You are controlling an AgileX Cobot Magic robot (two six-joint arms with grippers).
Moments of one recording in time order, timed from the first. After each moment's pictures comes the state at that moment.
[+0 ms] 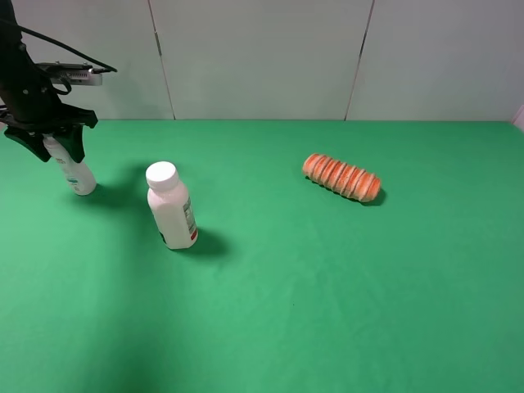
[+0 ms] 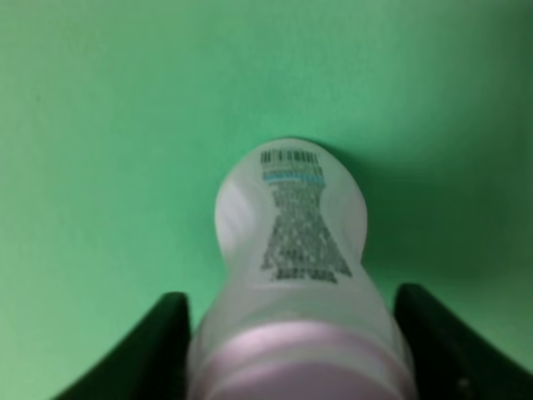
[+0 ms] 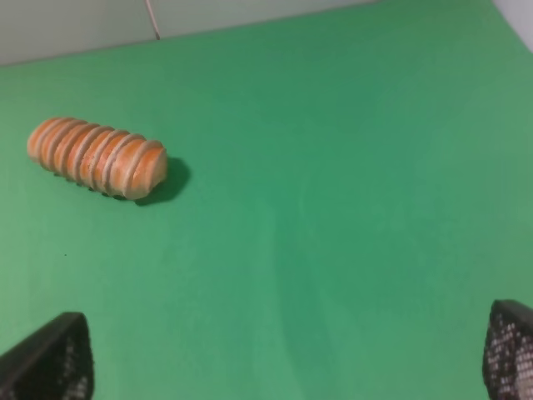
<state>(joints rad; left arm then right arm) 0.03 2.03 -1.51 0.05 0.95 0.10 -0.02 -0.01 -0.49 -0.01 1.03 0.08</state>
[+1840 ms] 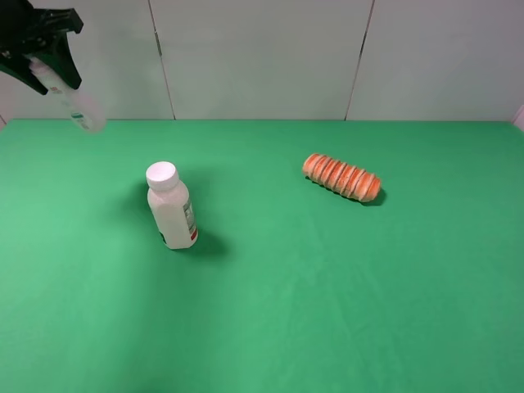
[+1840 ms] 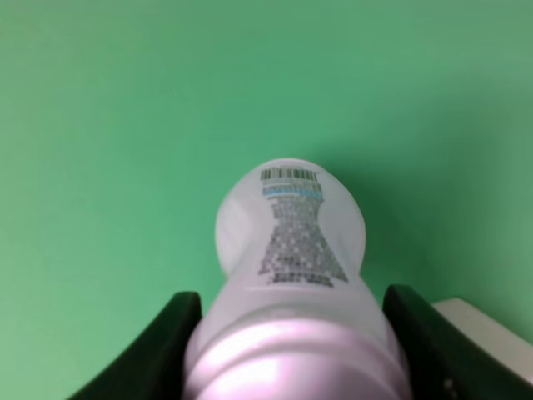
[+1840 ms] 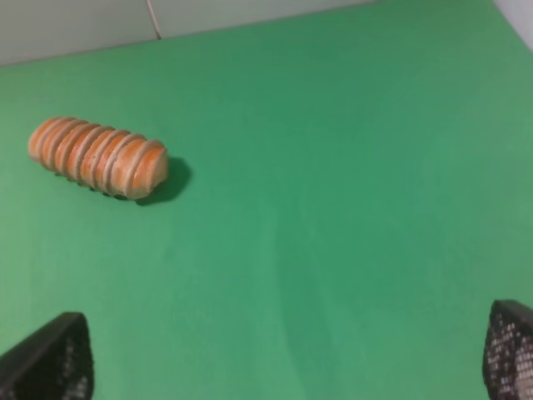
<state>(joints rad) -0.02 1.80 -1.65 -0.14 1.11 0.05 -0.02 -0.01 -0.49 0.00 1.03 0.08</state>
